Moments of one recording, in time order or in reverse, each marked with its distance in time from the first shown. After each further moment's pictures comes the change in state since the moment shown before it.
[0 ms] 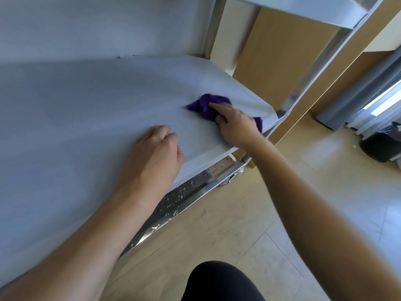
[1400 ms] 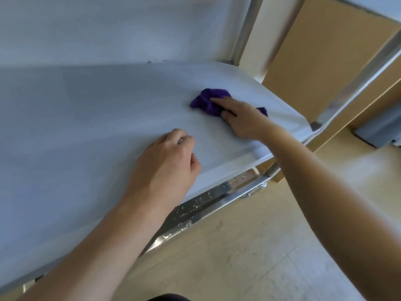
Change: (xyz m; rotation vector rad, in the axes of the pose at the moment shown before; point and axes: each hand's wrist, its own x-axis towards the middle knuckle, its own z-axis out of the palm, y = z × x) left_hand -0.003 0.000 -0.006 0.036 0.032 -0.071; right_hand 0.064 -0.005 0.008 0.047 -0.135 -0.314
